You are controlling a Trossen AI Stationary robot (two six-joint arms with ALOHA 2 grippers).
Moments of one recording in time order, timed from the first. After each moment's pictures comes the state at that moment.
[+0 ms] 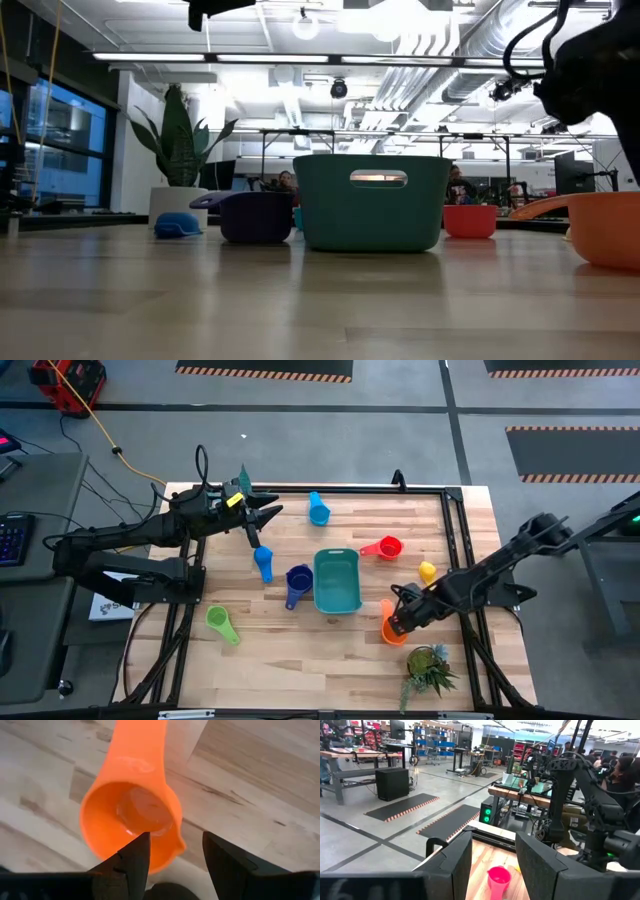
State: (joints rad) left arm 0.22 0.90 0.83 0.07 -0.17 -0.13; right arm 0.51 1.31 0.74 -0.72 -0.03 1.64
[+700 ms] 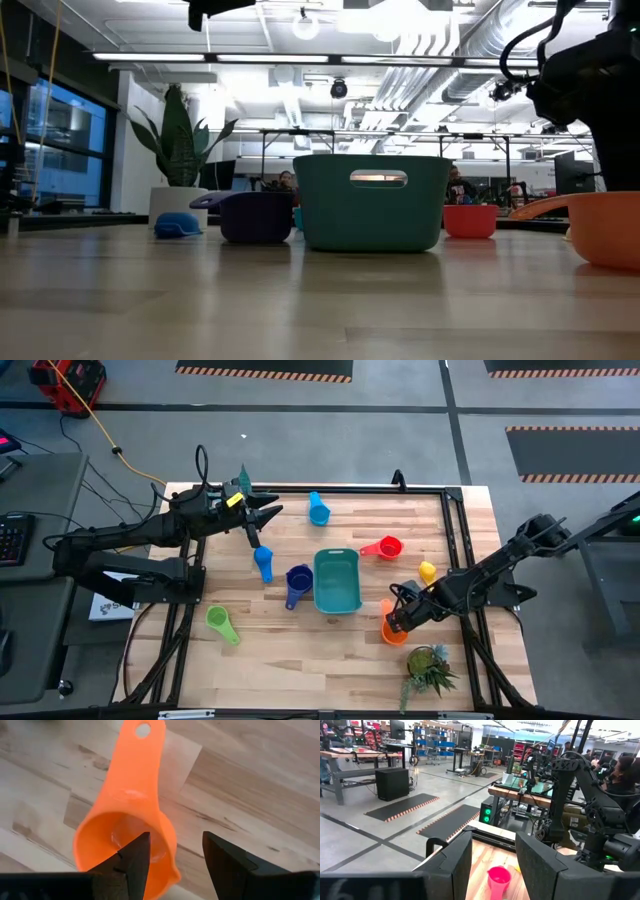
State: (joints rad) left arm 0.22 0.90 0.83 0.07 -0.17 -0.13; right arm 0.51 1.34 0.74 -0.72 0.07 1.64
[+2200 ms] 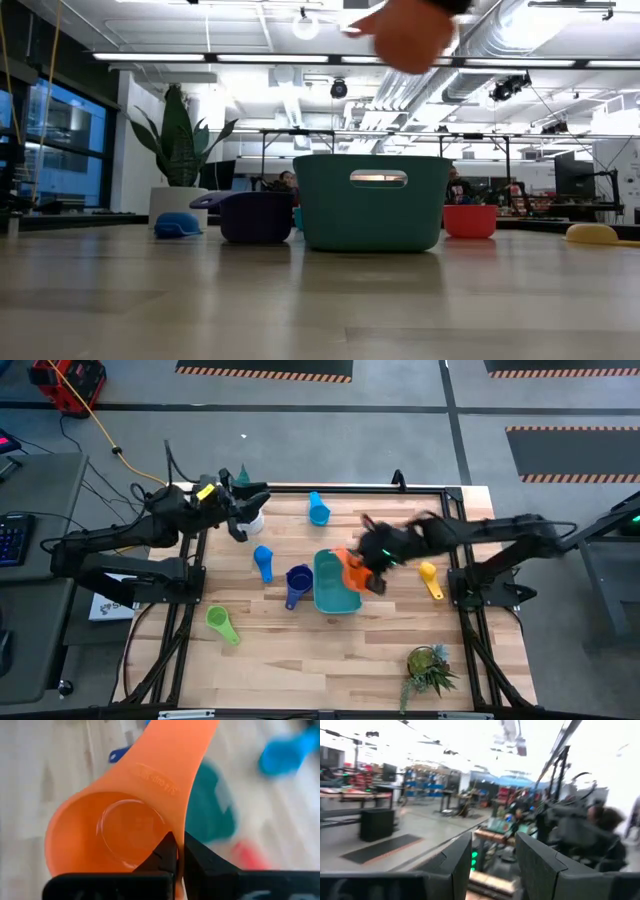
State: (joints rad) left arm 0.22 0.83 0.83 0.27 -0.13 -0.13; right arm 0.06 1.43 1.37 -0.88 0.11 0.22
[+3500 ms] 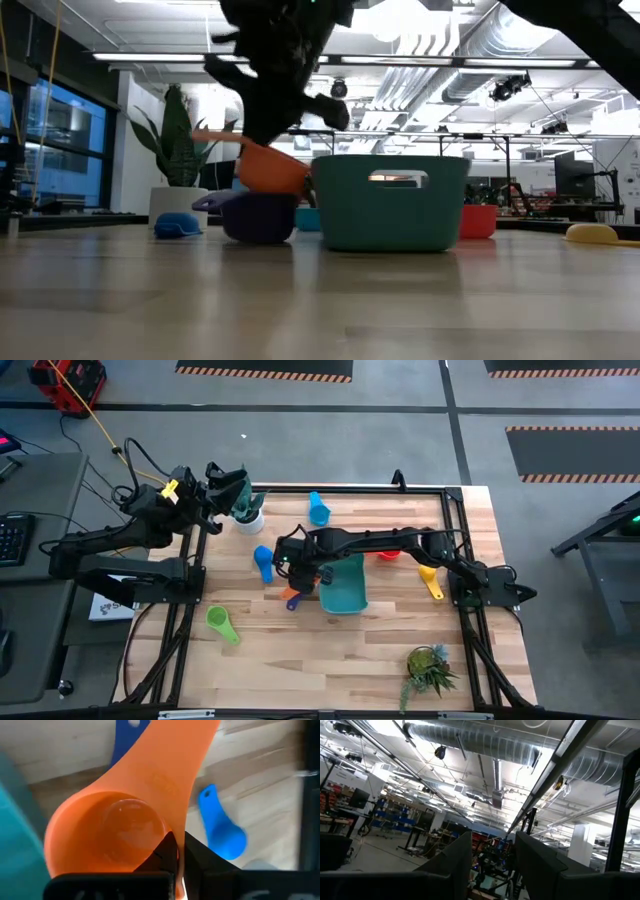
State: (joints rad) left arm 0.22 0.79 0.83 0.50 -0.09 -0.32; right arm -0.02 2.31 2.14 -0.95 -0.01 -1.37
